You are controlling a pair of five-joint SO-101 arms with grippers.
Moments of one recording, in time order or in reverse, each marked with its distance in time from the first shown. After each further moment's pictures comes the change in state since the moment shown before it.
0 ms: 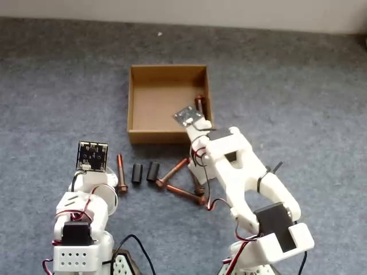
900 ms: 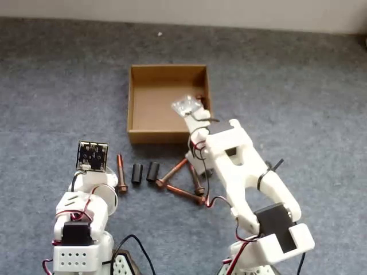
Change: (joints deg) left arm 0.0 0.0 -0.1 0.0 0.0; right arm 0.0 -0.4 -5.6 0.7 0.0
